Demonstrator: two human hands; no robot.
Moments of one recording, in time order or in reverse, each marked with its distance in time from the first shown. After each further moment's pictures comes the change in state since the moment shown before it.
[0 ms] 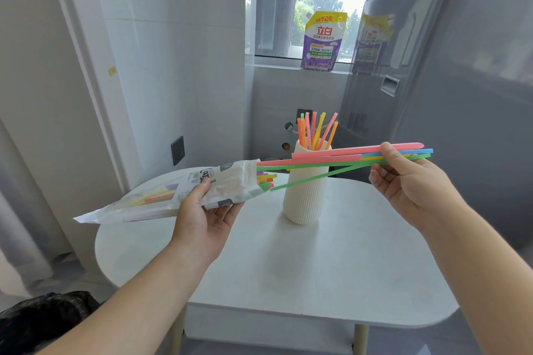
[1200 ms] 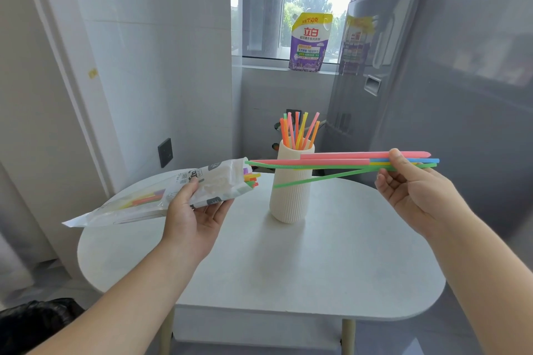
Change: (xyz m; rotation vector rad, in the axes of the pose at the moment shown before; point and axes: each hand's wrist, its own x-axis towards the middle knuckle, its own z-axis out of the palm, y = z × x) left_hand 0.006 -0.010 0.003 0.006 -0.010 0.012; right_hand -0.005 -0.009 -0.036 0.082 0.079 0.020
